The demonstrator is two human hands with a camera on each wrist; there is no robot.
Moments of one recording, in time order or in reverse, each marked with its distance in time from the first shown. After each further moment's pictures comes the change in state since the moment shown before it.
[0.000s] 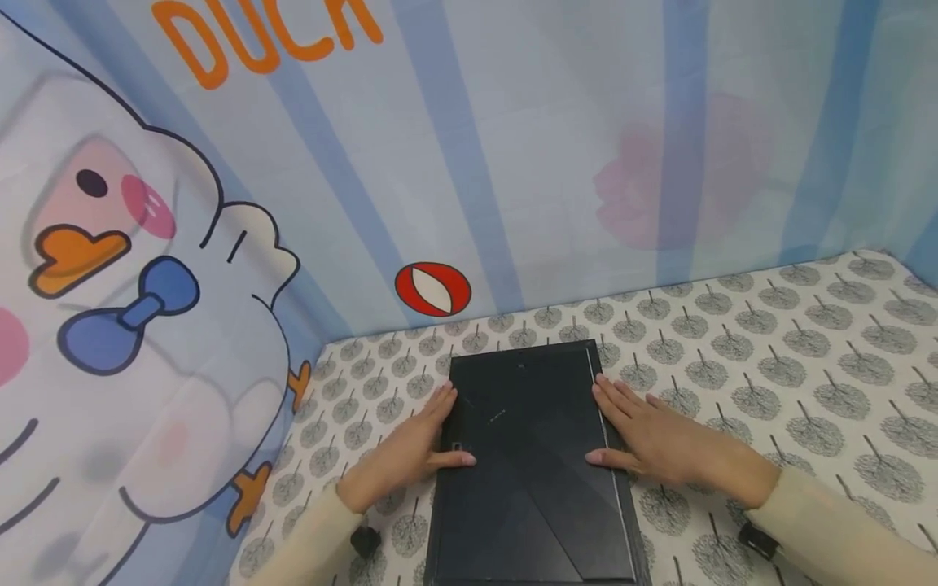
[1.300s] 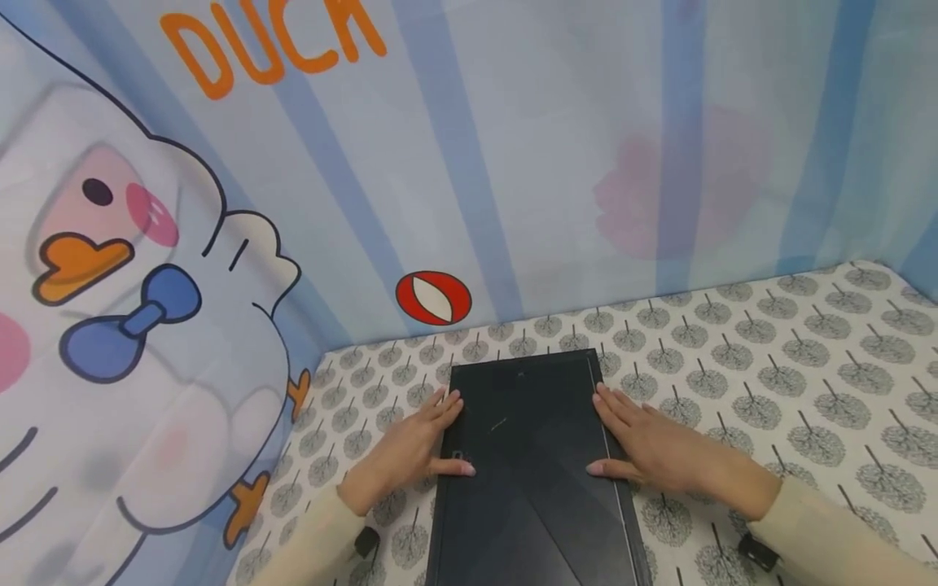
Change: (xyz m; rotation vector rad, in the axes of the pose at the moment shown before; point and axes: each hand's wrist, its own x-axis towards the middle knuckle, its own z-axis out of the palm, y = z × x) left_hand 0.007 0.000 -0.010 0.301 0.062 0.140; right_hand 0.003 -0.001 -0.003 0.016 -0.015 -0.032
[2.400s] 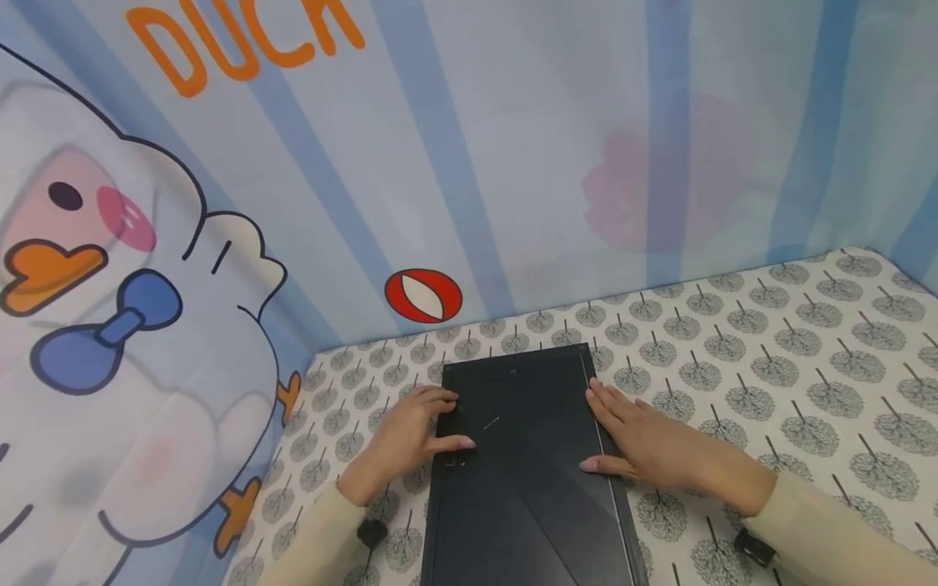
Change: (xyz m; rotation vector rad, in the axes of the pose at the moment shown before) left_hand 0.017 0.000 0.003 -0.015 0.217 0.007; right_hand -0.003 -0.001 0.001 0.022 0.017 -0.003
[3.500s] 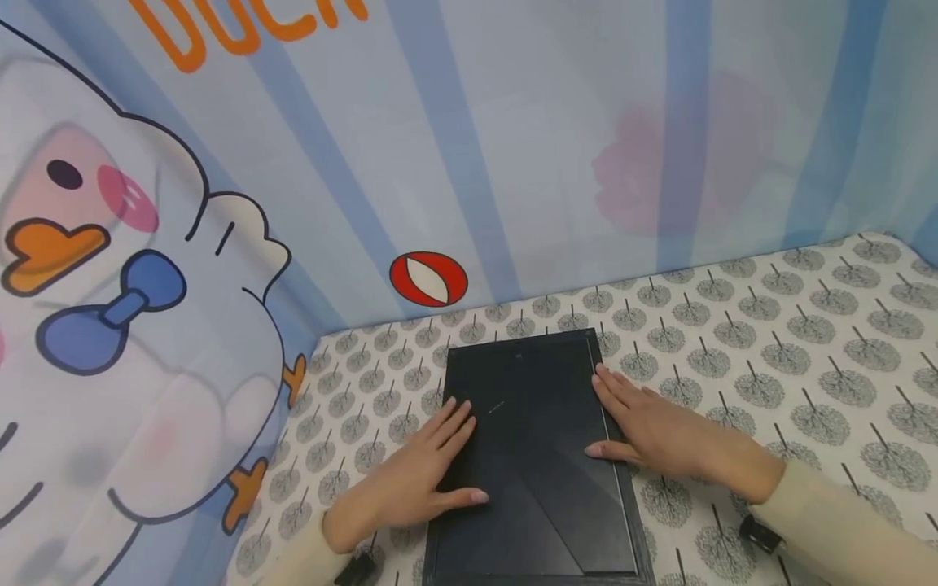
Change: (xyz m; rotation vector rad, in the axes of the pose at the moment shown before) left_hand -0.053 0.039 -0.014 -0.147 -0.363 0.062; right_hand 0.000 -0.001 0.003 -0.034 0.018 0.016
